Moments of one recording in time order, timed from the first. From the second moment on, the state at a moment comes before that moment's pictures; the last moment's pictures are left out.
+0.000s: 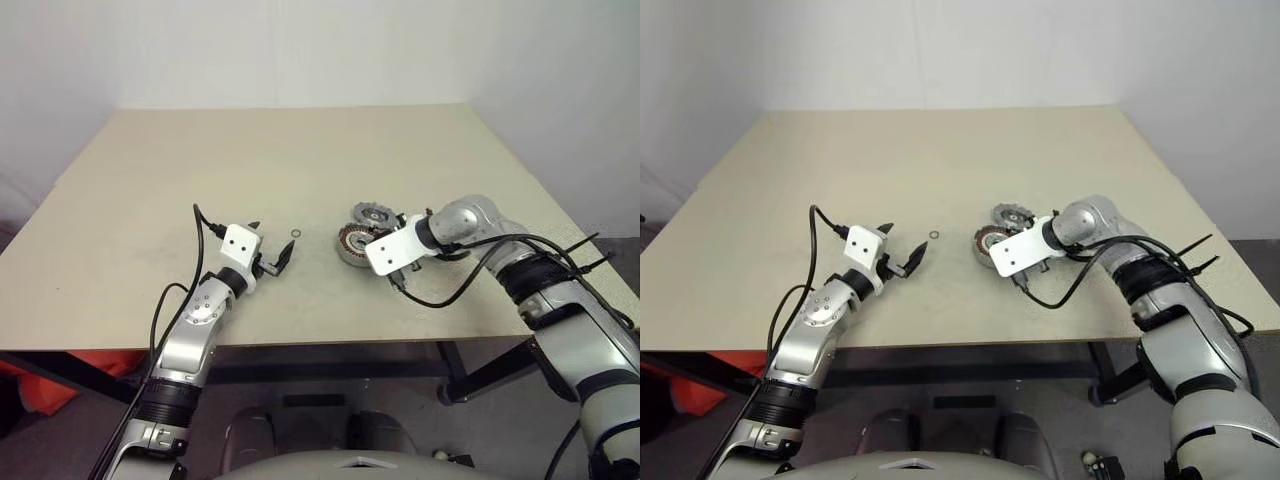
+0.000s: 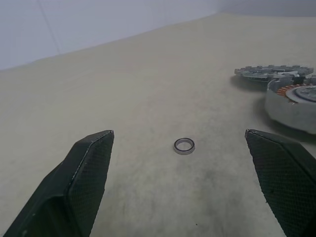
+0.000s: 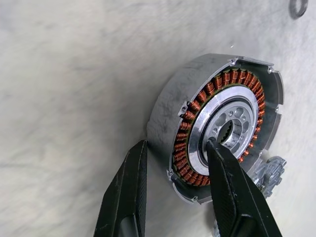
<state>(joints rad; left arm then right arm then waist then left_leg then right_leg) -0.19 0.21 -0.07 0.03 -0.08 0.08 -0.37 -0.84 -0.68 0.51 0.58 -0.40 -0.47 1.15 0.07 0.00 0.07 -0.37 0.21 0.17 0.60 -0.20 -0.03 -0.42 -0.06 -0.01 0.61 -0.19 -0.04</state>
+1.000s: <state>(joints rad) -0.20 0.22 -0.07 0.05 -0.12 0.10 -0.41 -0.72 -0.72 0.41 0.22 -0.31 -0.30 1.17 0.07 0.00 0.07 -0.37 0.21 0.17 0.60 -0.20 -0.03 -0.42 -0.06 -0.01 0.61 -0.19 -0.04</state>
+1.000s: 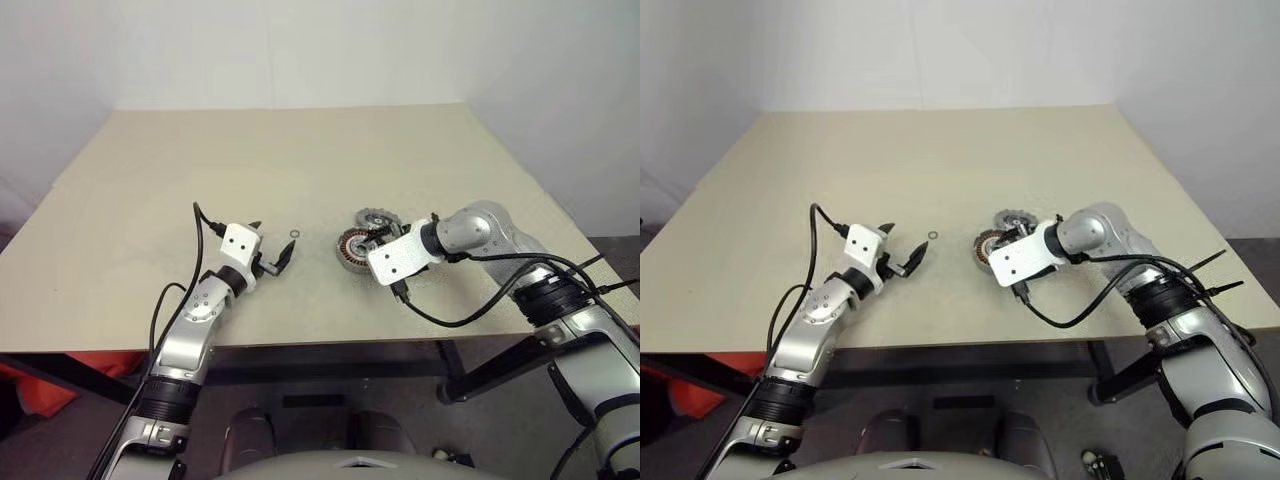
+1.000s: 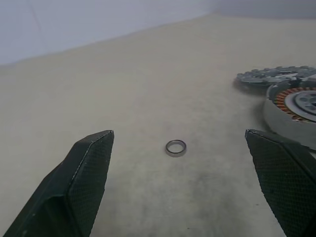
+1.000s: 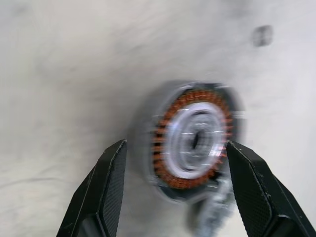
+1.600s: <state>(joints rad) -0.40 0.25 -0.07 0.36 -0.11 -0.01 -0.52 -0.60 -0.37 -0.15 0.24 0.18 0.54 0.65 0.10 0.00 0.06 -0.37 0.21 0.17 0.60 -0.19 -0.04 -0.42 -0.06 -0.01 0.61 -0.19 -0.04</state>
